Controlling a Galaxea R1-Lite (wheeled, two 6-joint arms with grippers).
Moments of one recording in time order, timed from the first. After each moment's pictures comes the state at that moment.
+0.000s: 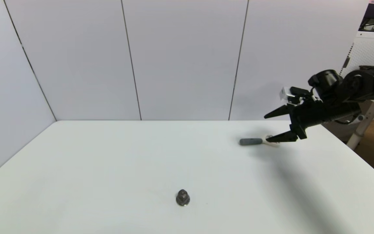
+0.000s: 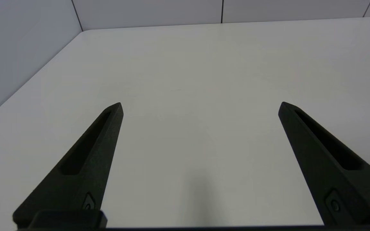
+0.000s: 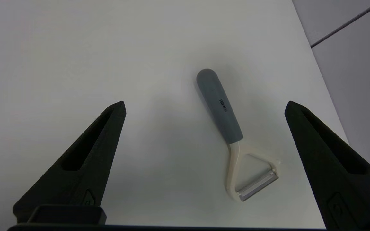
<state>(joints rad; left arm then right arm) -0.01 0.00 0.00 0.00 -0.03 0.06 -0.05 2.13 -1.72 0.64 0.79 -1.20</state>
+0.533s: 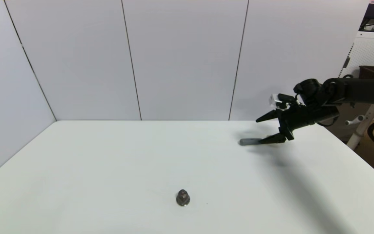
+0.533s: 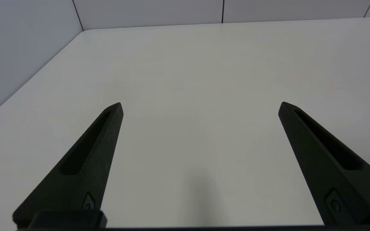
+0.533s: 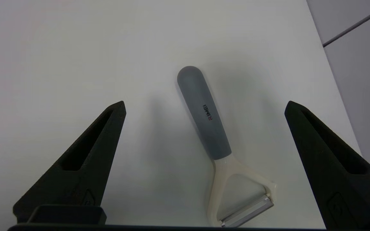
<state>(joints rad) -0.01 0.00 0.00 0.00 -0.03 0.06 -0.04 2.32 -1.94 0.73 0.82 -1.24</state>
